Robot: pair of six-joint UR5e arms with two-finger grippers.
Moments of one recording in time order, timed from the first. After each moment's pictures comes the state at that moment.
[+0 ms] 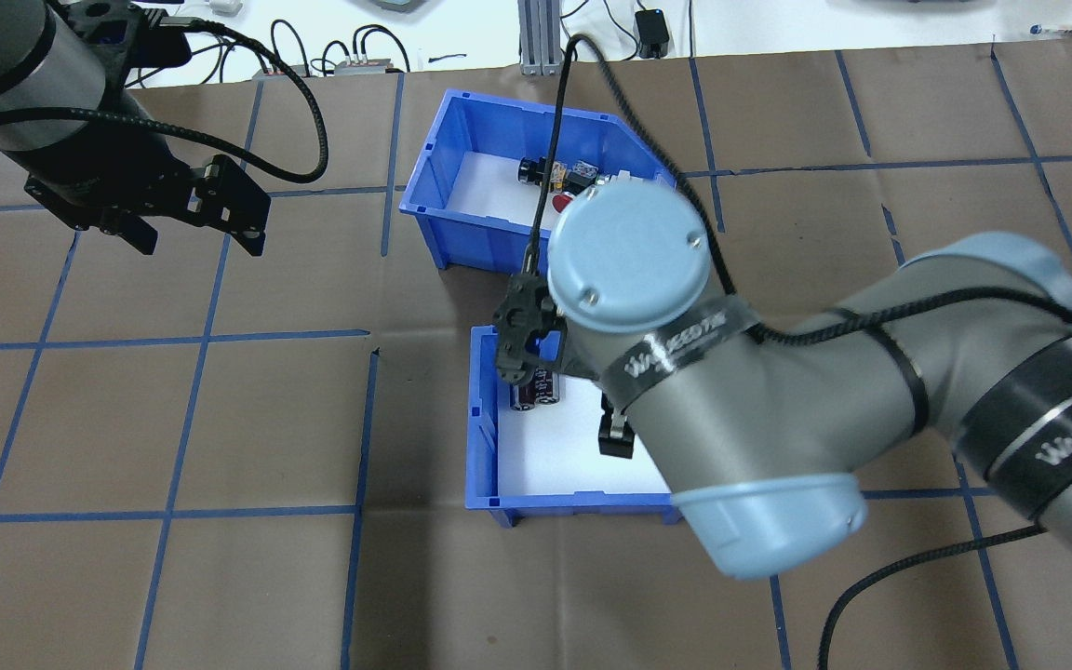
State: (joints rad) left arm -1.50 -1.45 -1.64 -1.55 1.56 0.14; right arm 1.98 -1.63 1.88 -1.94 -1.69 -0.89
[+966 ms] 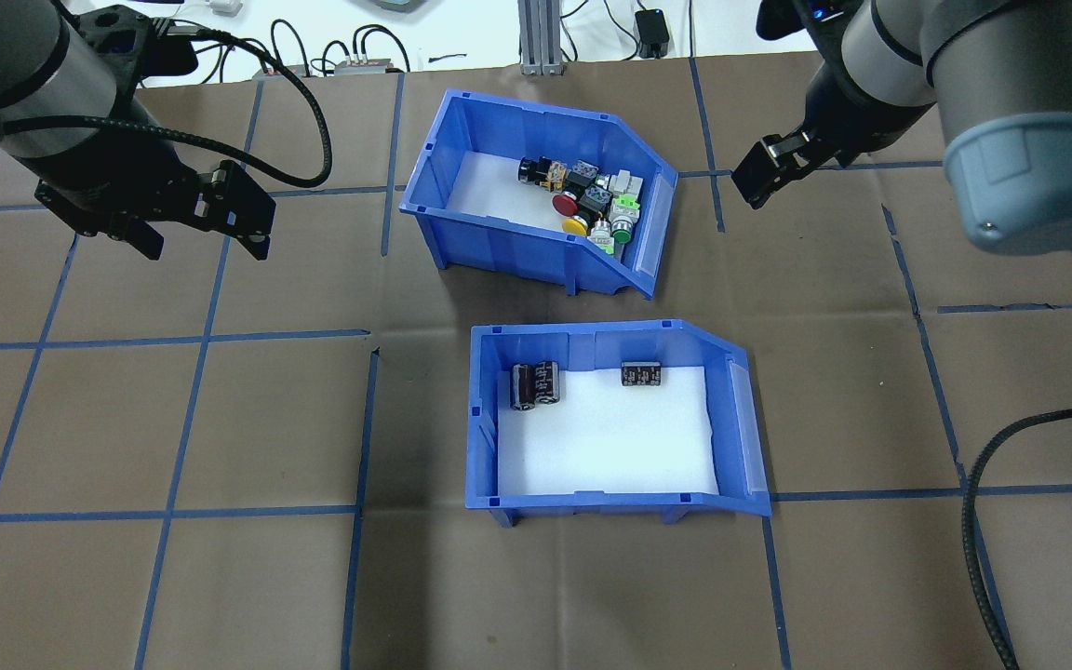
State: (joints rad) left arm -1.50 -1.45 -1.65 -1.54 1.56 0.12; right arm 1.56 -1.57 1.68 -1.90 -1.53 -0.30
